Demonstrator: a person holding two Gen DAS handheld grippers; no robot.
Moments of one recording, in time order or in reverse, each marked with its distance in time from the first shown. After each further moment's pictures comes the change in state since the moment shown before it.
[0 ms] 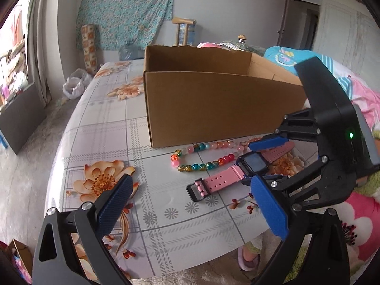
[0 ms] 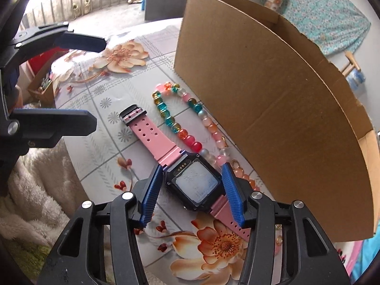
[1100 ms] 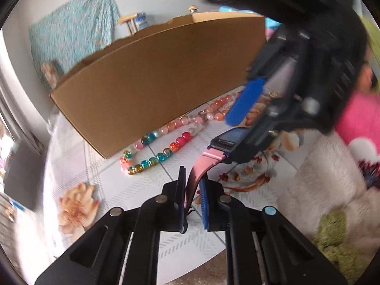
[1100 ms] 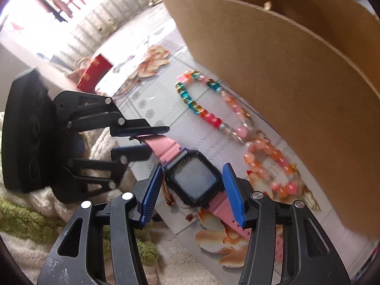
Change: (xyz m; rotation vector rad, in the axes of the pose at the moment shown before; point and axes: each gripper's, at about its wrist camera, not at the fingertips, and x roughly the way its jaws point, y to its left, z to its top) left arm 0.054 -0.063 -0.011 0.340 0.127 -0.013; right arm -0.009 -0.076 -0.013 0.214 0.106 0.466
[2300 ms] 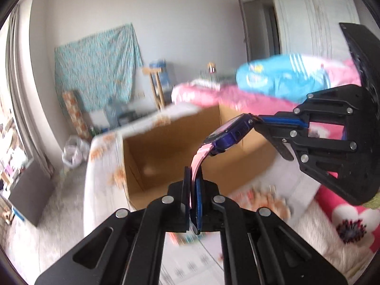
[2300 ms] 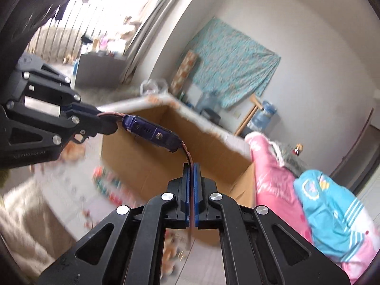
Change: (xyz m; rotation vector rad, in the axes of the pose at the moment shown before) left arm -0.109 0.036 0.090 -0.040 -0.333 0.071; right arm -0.138 0.099 -0.053 -0.106 -0.650 -0.902
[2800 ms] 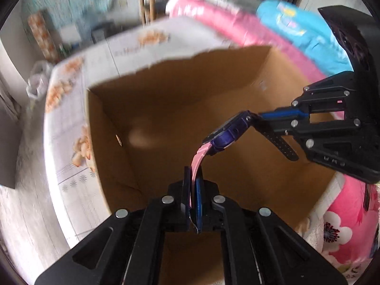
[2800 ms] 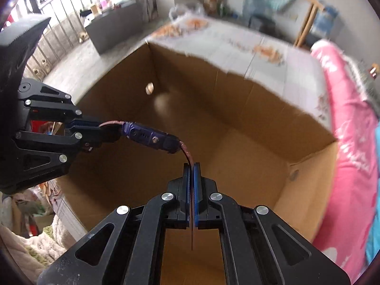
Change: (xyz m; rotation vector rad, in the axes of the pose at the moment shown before) left arm 0.221 0.097 0.033 -0.150 0.659 -0.195; right arm 0.240 -0.045 0.025 0.205 0.658 0.491
